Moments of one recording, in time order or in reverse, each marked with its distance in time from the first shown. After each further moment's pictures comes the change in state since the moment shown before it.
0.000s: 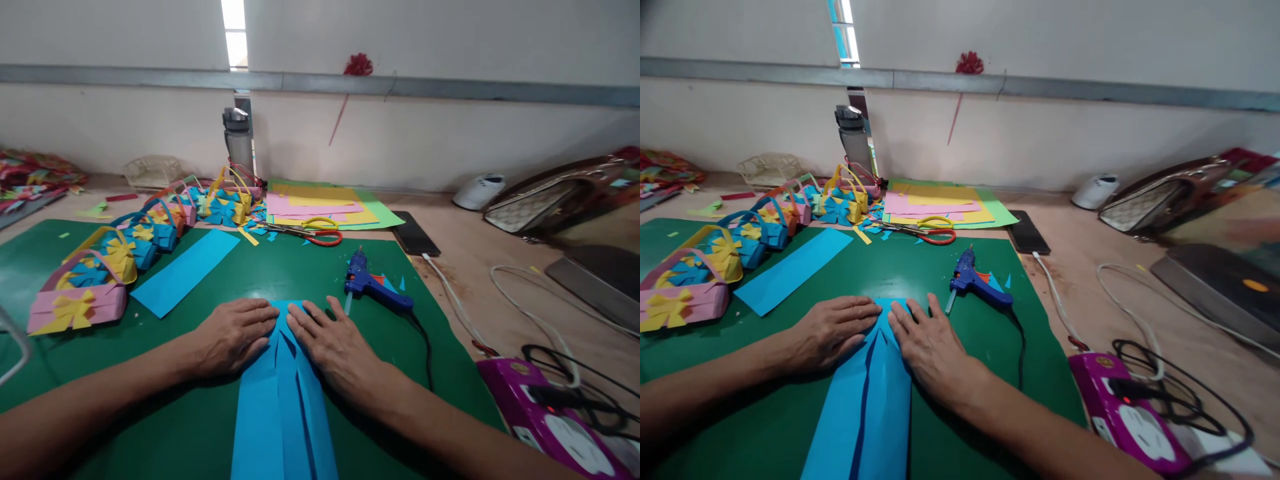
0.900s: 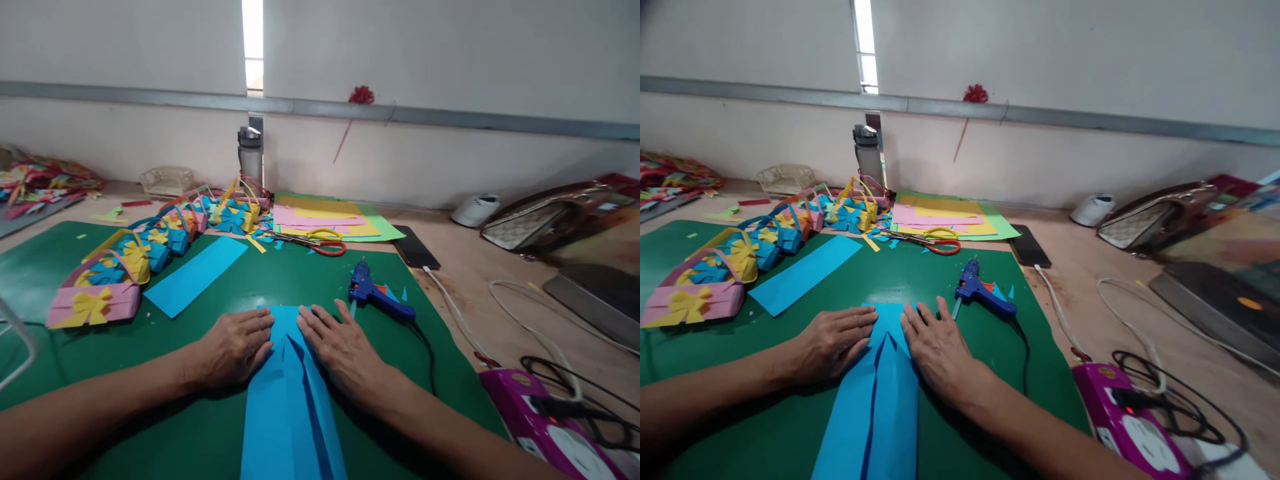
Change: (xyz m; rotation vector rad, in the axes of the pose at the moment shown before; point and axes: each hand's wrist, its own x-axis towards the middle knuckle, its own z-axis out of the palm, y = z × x) left_hand -0.010 0.009 0.011 0.015 0.254 -0.035; right_hand 0.002 0.002 0.004 -0.096 0.061 0.034
